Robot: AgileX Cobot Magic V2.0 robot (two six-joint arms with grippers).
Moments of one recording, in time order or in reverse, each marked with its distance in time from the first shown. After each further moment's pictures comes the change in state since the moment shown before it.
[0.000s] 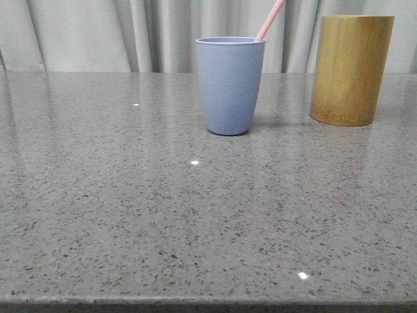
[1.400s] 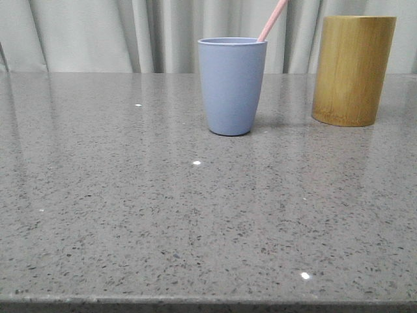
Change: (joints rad) left arm 0.088 -0.684 0.684 0.174 -0.512 0.000; right arm 0.000 0.000 0.000 0.000 0.003 0.000
